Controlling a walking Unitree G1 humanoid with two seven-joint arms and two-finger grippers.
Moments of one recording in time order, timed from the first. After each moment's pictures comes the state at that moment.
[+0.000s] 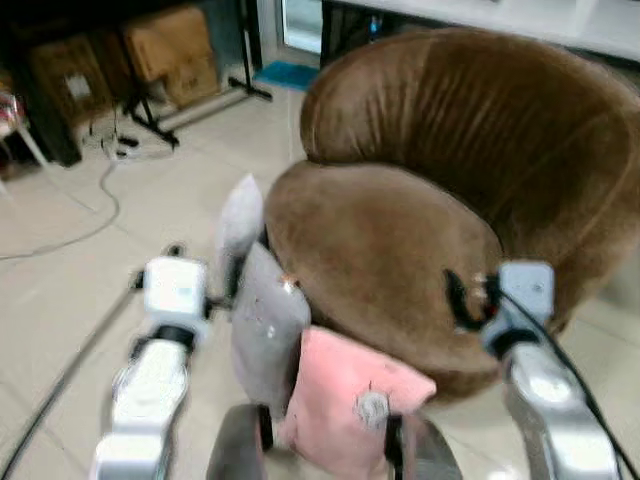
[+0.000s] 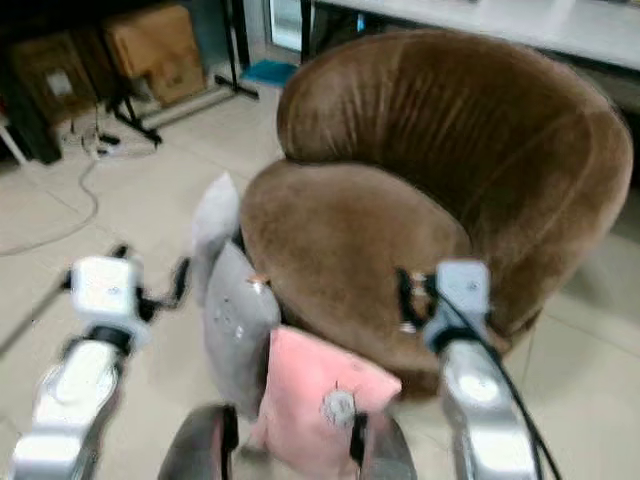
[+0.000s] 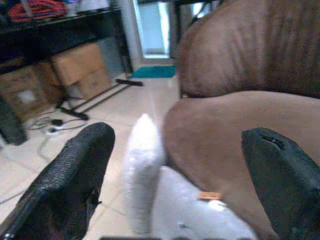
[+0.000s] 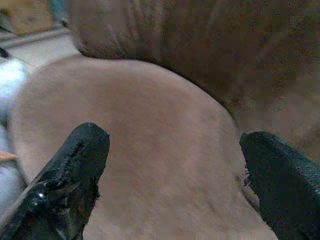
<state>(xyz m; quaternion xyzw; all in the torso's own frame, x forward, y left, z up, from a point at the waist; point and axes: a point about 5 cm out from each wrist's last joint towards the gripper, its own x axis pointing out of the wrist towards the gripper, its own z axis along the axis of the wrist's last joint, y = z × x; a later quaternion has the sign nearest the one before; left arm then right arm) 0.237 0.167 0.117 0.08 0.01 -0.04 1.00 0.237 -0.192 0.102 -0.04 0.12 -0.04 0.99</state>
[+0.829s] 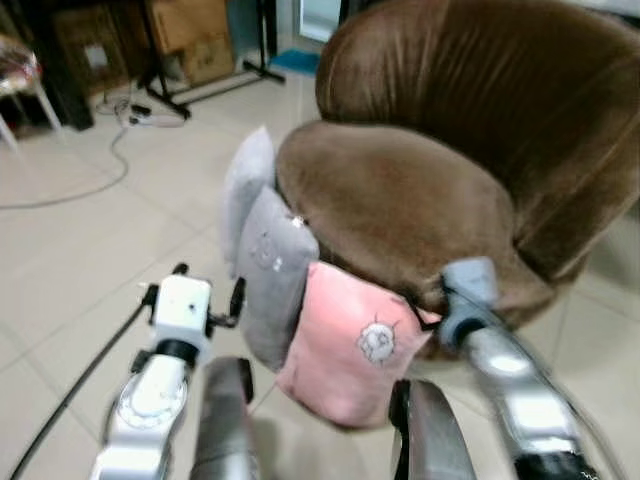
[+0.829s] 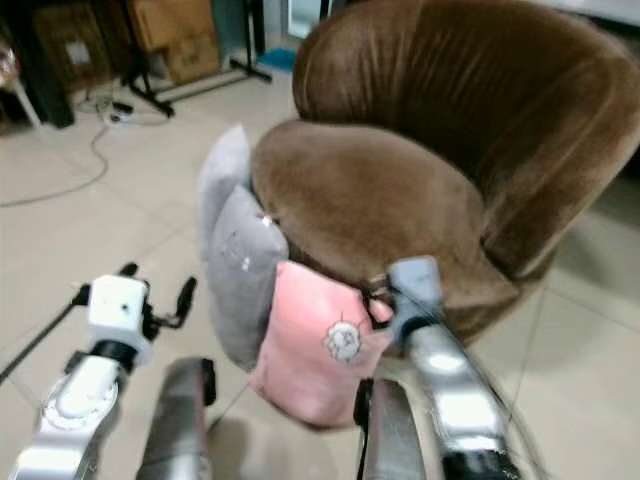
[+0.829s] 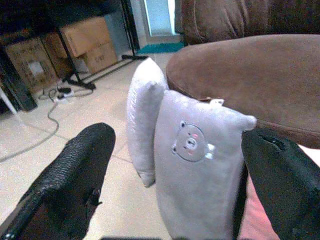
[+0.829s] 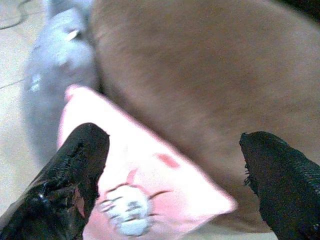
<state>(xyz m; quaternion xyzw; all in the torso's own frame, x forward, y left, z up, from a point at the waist) 0.232 0.185 0.098 0.12 0.04 -0.04 0.99 0.276 -0.149 0.059 -0.03 0.20 0.11 0.97</state>
